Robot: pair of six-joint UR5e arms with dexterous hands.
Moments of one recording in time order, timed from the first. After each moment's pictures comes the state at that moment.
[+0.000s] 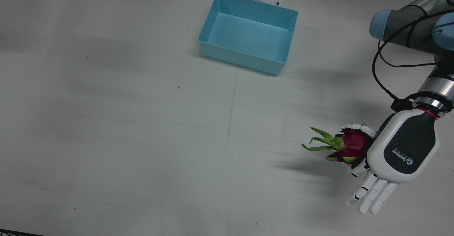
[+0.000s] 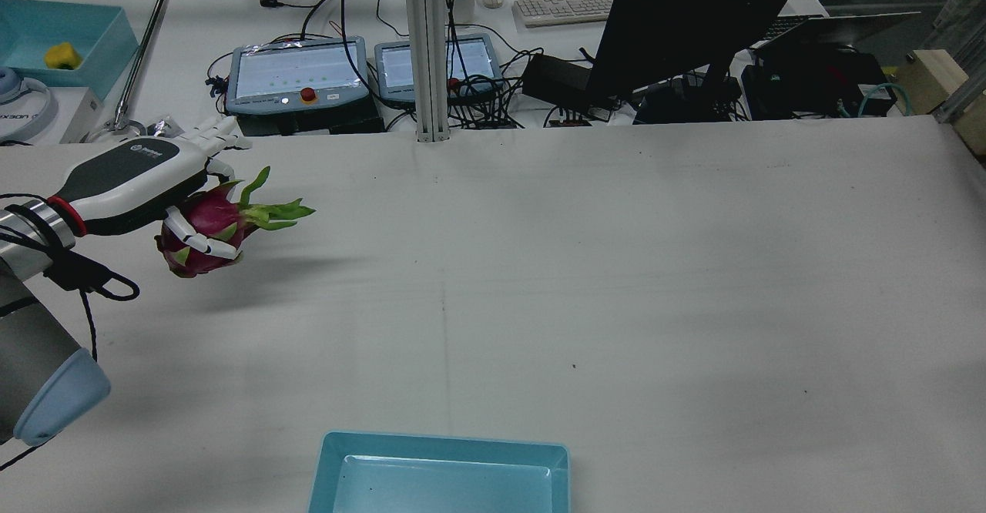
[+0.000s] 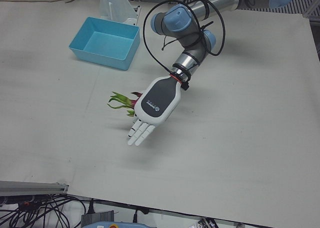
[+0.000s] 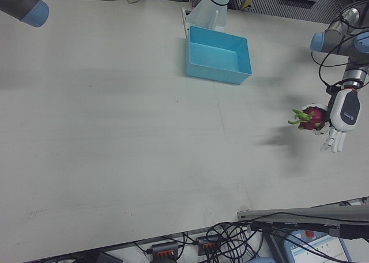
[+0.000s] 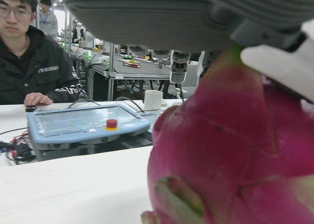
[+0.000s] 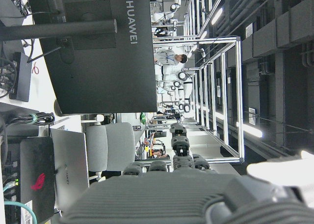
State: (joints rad) left arm -0.90 -1.98 -1.79 0.48 1.48 1.61; right arm 1.48 -1.56 1.58 -3.20 -1.44 0.08
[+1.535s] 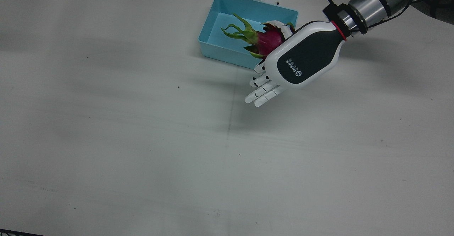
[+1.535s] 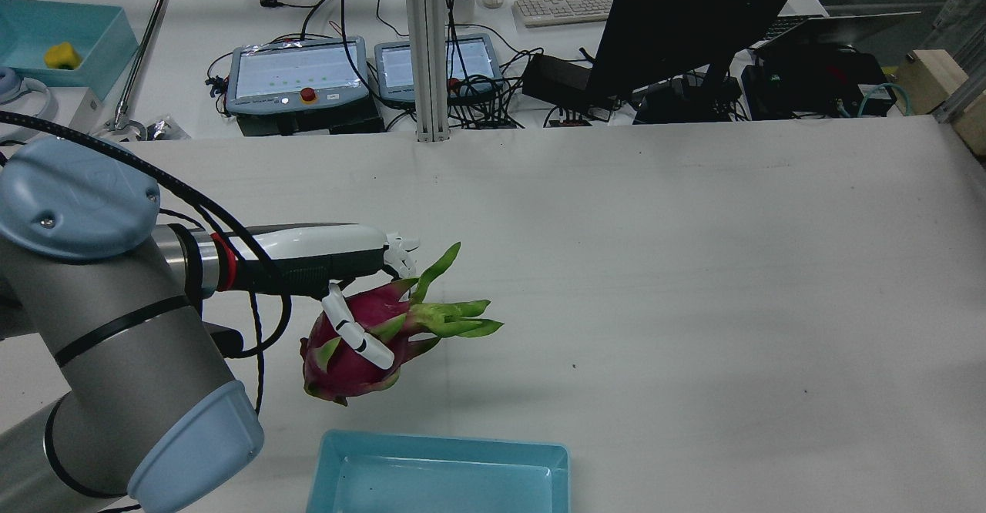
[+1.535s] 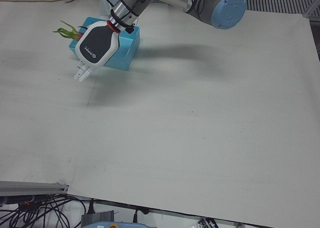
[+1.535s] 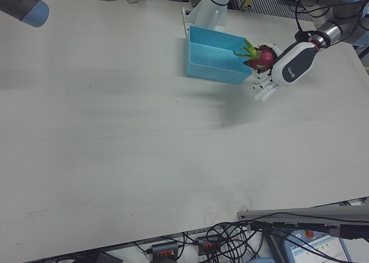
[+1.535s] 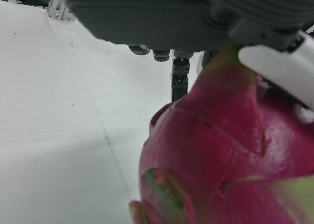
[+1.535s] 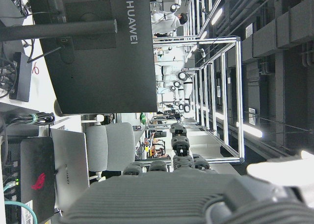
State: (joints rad) left arm -0.72 -2.39 -1.94 1.15 1.82 1.25; right arm 1.48 -1.56 1.58 -3.20 -1.44 0.08
